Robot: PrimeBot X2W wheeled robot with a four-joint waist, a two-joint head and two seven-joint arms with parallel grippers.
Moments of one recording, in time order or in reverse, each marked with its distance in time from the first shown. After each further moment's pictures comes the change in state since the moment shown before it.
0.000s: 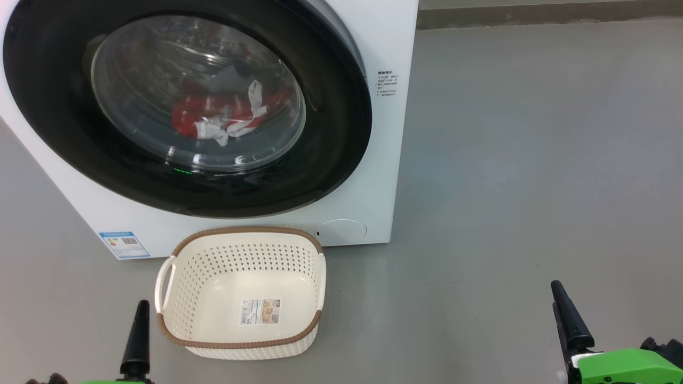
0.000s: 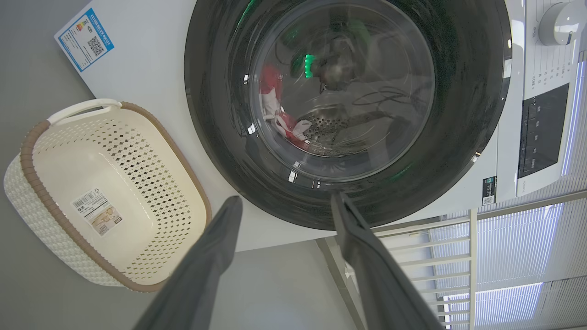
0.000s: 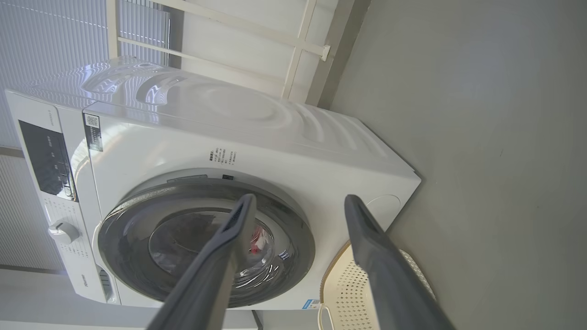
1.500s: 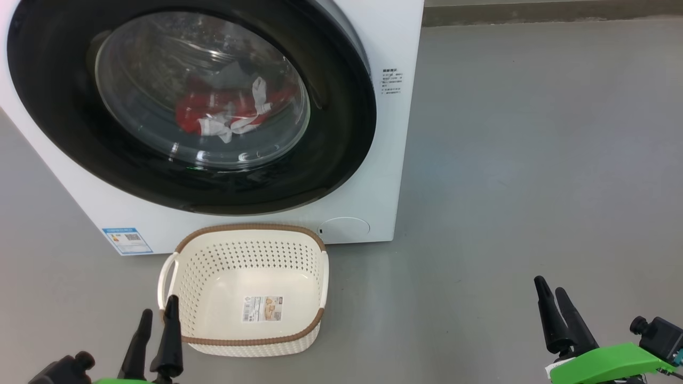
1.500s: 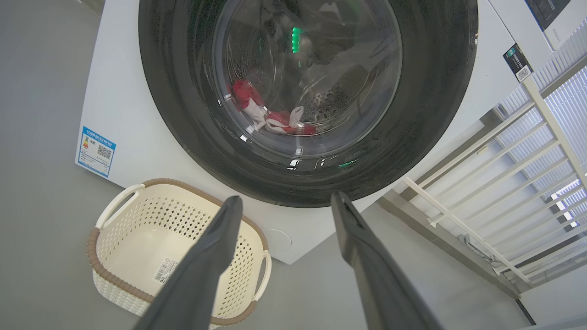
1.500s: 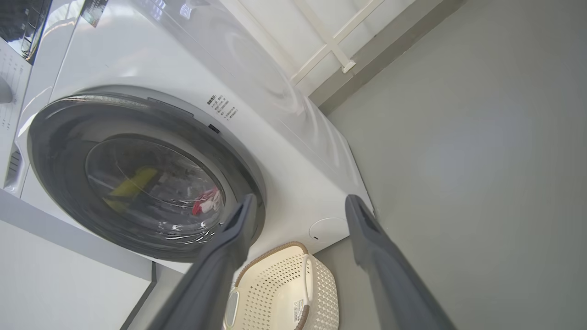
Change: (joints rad) left arm 0.028 0.029 -0.087 -0.069 0.546 0.000 -0.126; right arm 0.018 -0.052 0.088 -0.063 -0.493 0.000 -0.132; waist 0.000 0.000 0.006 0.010
